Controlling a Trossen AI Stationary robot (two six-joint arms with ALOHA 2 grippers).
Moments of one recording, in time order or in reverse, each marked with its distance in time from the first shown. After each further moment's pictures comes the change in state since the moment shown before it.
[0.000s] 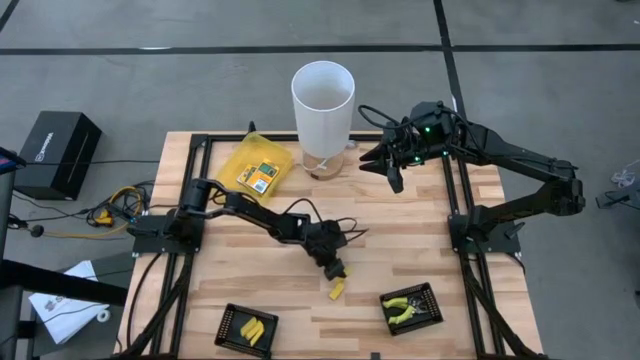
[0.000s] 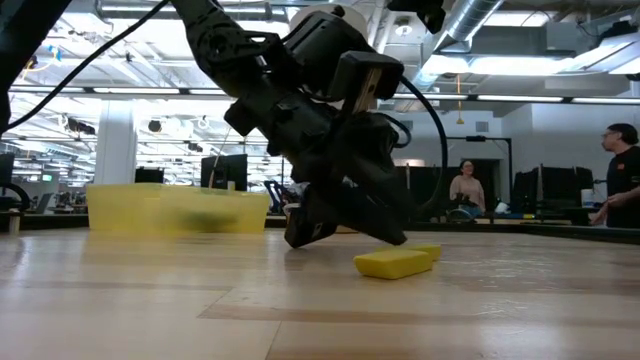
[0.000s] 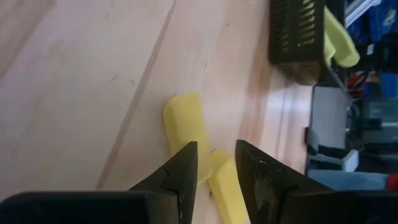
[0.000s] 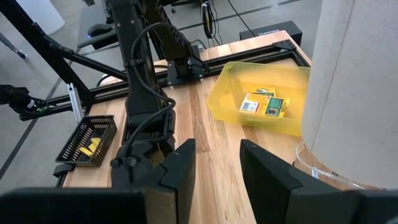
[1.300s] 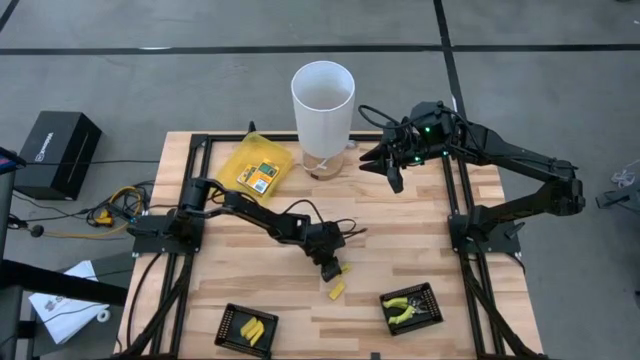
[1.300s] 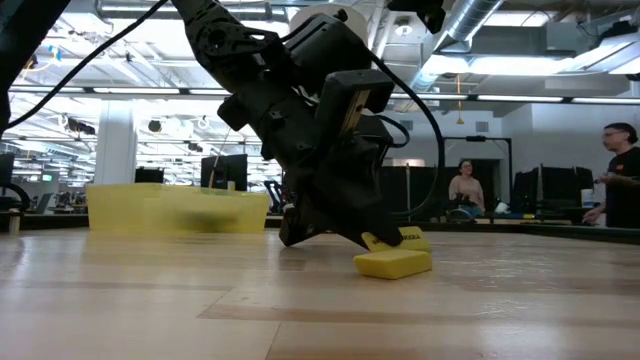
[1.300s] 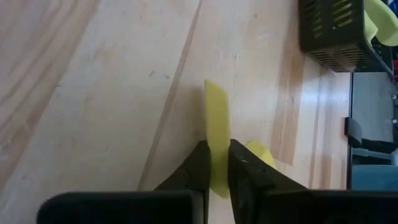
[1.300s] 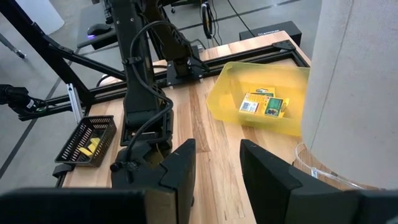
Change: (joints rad) left arm 0.013 -0.005 0.002 -0.100 -0.096 0.141; right arm 0.000 0.000 0.000 0.000 0.002 -0.001
